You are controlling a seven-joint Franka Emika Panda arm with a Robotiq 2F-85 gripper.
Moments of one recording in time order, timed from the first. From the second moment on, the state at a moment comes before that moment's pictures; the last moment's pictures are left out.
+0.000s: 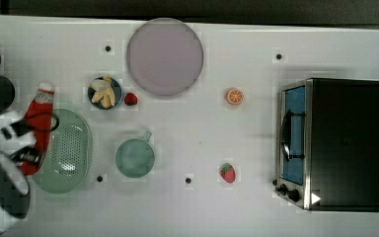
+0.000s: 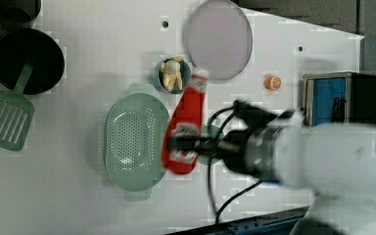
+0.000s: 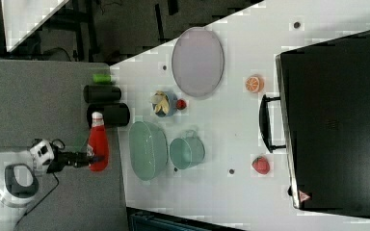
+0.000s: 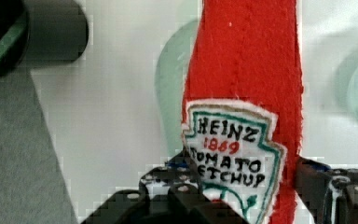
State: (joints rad) arm -0.19 0.13 0.87 -1.95 0.05 0.52 0.10
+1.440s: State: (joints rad) arm -0.44 0.15 0.29 -2.12 0.06 0.52 -0.12
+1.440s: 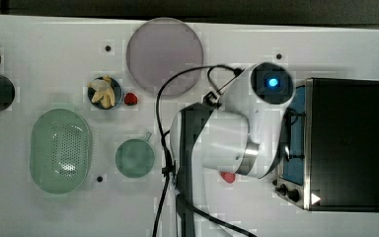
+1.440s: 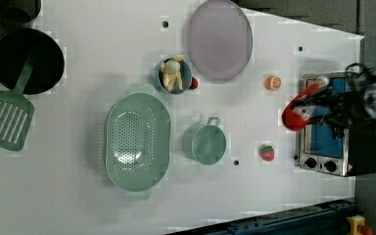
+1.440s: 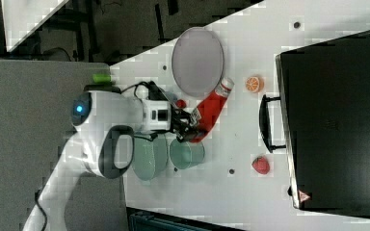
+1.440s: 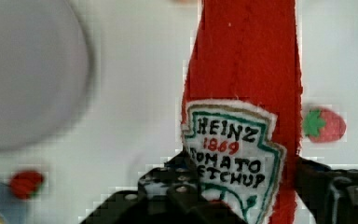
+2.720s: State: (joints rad) arm -0.39 0.26 0.32 -2.26 -0.01 0.80 -0.14
